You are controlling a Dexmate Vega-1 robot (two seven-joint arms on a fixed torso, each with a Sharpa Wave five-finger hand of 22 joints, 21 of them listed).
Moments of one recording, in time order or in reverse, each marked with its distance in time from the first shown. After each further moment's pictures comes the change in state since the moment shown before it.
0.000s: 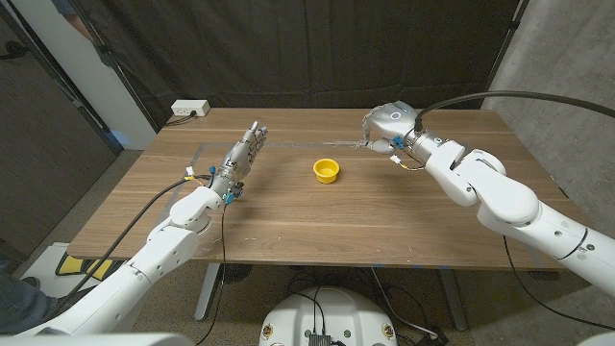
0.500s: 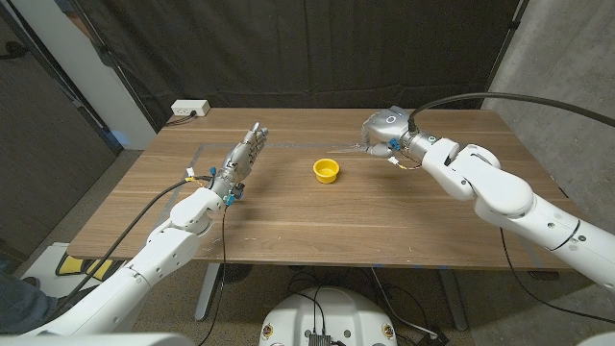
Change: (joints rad) left arm 0.012 0.007 0.001 -0.022 0.010 0.008 0.018; left_hand 0.009 0.009 -0.003 -0.003 -0.004 -0.009 0.009 -0.008 0.000 -0.009 0.009 -0.006 0.000 0.000 0.000 -0.001 0.000 0.005 -0.005 0.008 0.000; right arm 0.055 0.018 -0.028 0.046 -0.005 0.057 0.088; right_hand 0.000 0.000 -0.003 0.003 0.000 -0.007 -0.007 0.000 0.000 0.000 0.000 -0.008 0.000 0.000 0.000 -0.004 0.000 0.000 0.000 -0.005 0.000
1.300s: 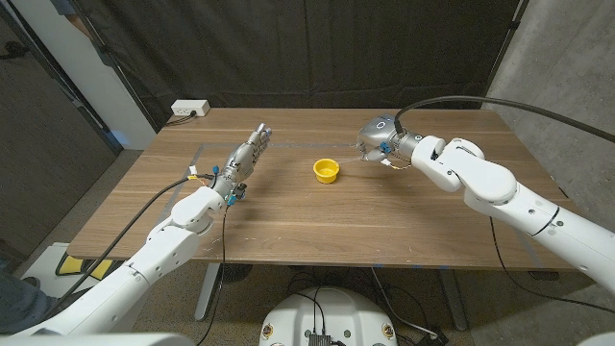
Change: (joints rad) left arm -0.009 0.014 0.014 -0.010 0.025 0.010 -0.006; left_hand 0.013 -0.013 -0.007 -0.007 -0.007 -0.016 0.009 0.000 0.000 -0.014 0.007 -0.003 0.000 -0.022 0.014 -0.003 0.000 0.000 0.000 -0.005 0.000; right arm 0.109 0.056 -0.078 0.089 -0.009 0.084 0.104; right_hand 0.004 0.004 0.000 0.000 0.000 0.000 0.000 0.000 -0.005 0.000 0.000 0.000 0.000 0.005 -0.005 0.000 0.000 0.000 0.000 0.000 0.000
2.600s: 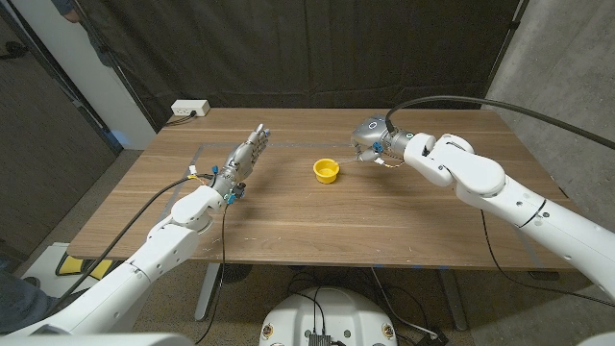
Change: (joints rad) left arm -0.019 -0.007 0.003 0.027 -0.009 0.013 -0.006; left_hand 0.012 0.012 -0.004 -0.004 0.000 0.000 0.000 0.000 0.000 -0.002 -0.002 0.000 0.000 0.000 0.000 0.000 0.000 0.000 0.000 0.000 0.000; right arm 0.061 0.035 -0.041 0.053 -0.001 0.059 0.013; right_hand 0.021 0.005 0.003 -0.003 0.000 0.056 -0.023 0.025 0.010 0.033 -0.032 -0.007 0.000 0.012 0.002 -0.004 0.003 0.009 -0.002 0.000 0.000
